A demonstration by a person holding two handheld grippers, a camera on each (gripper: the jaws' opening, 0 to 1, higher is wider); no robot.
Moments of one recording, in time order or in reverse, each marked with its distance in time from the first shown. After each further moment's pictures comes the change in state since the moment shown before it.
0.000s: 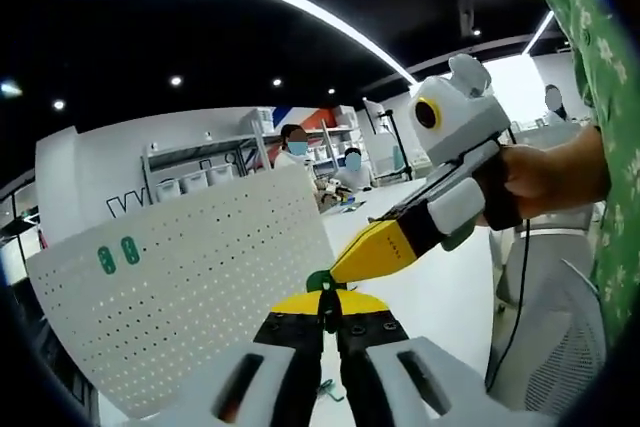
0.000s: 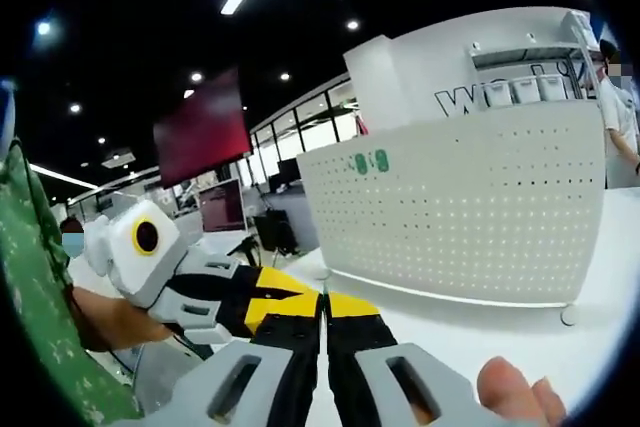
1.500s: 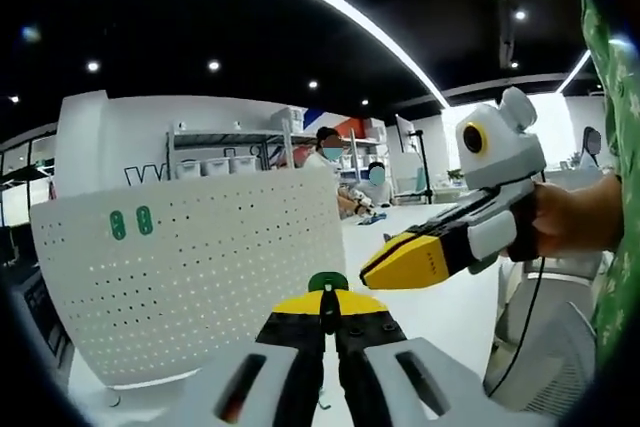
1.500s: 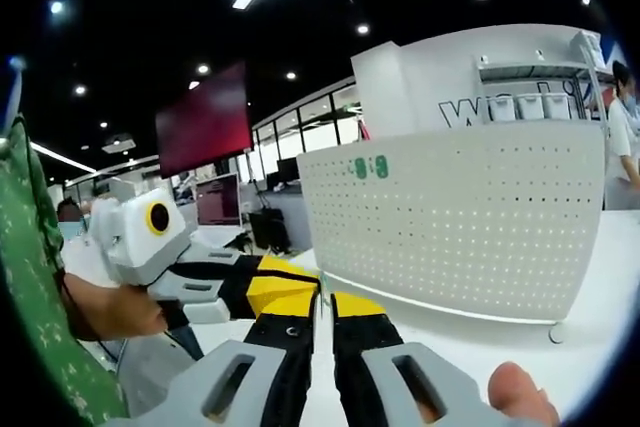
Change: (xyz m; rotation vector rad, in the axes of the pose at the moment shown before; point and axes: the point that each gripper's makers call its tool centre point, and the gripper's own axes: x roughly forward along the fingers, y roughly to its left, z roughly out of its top) left arm 0.000 0.024 0.000 -0.188 -0.049 0.092; right arm 0.000 -0.004 0.002 -0.080 -0.011 -0.015
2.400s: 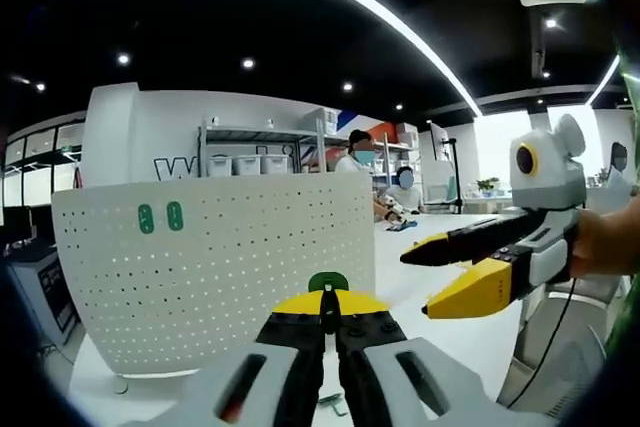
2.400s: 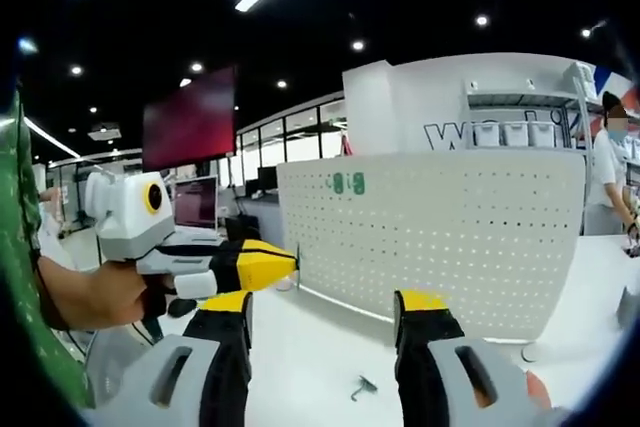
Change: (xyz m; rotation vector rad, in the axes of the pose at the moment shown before) left arm 0.008 0.030 0.006 -0.045 0.000 0.127; right arm -0.003 -0.024 0.007 -0.082 -0.059 -0.117
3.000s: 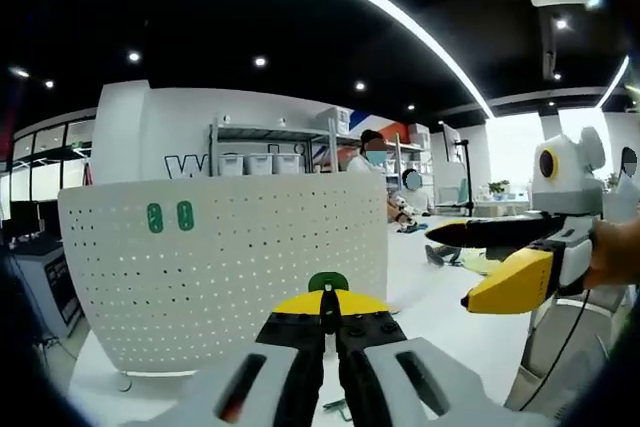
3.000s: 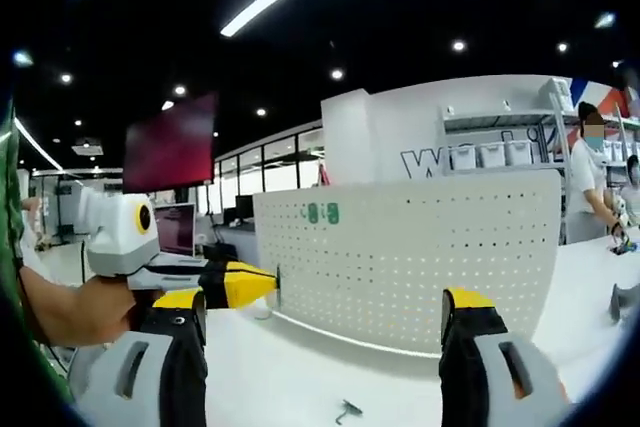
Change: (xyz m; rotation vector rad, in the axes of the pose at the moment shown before) left arm 0.010 0.014 0.004 -0.023 -0.001 0.052; right arm -0.002 -0.019 0.019 0.008 -0.127 -0.092
